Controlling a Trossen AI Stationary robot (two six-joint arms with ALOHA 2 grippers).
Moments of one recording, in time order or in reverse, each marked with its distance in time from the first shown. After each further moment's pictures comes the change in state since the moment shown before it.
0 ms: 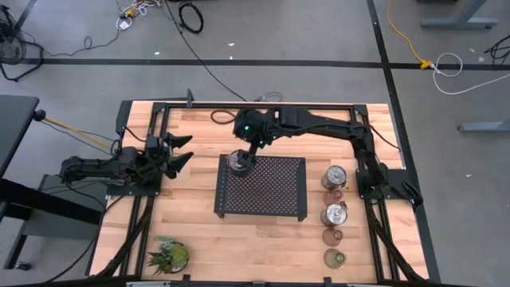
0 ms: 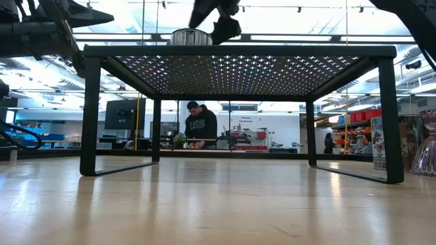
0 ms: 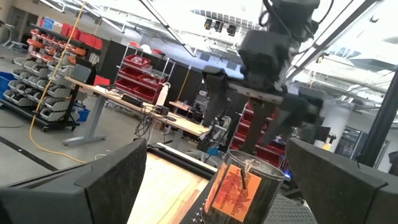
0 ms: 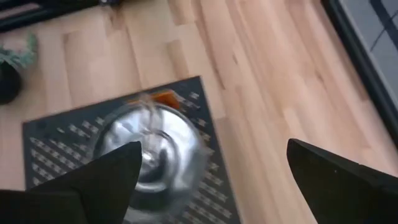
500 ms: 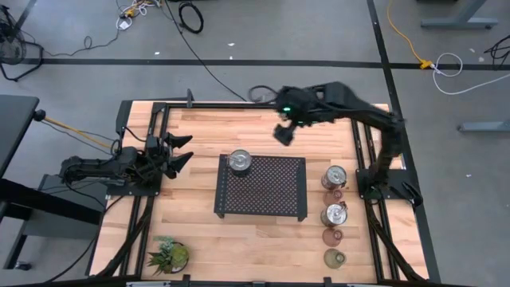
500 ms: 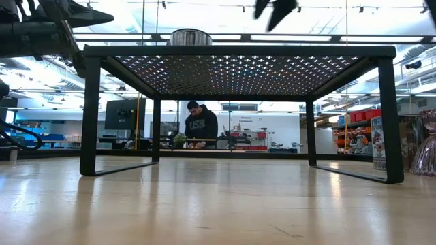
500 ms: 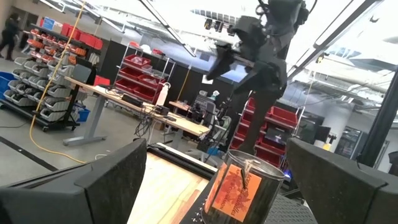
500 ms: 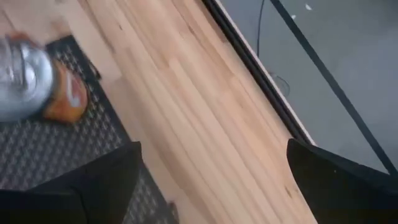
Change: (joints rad) left arm 0.000 0.000 0.000 0.000 0.000 0.000; right arm -0.043 -0.303 -0.098 -0.325 0.282 0.118
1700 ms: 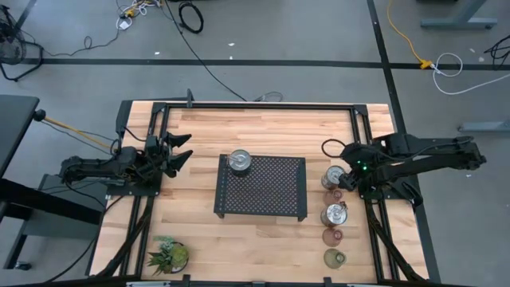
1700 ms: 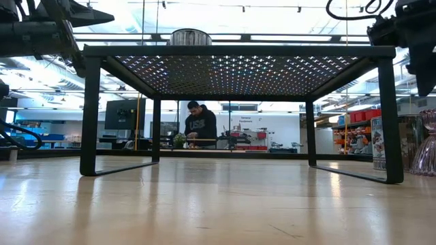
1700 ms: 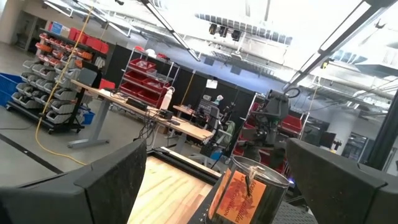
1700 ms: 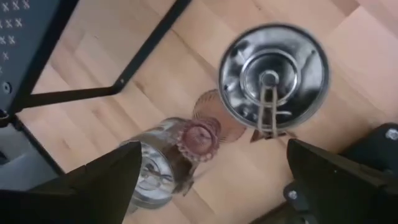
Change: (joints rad) left arm 0.000 0.000 0.000 0.013 -0.026 0.000; right arm 0.160 -1.010 -1.438 0.303 -0.478 0.574
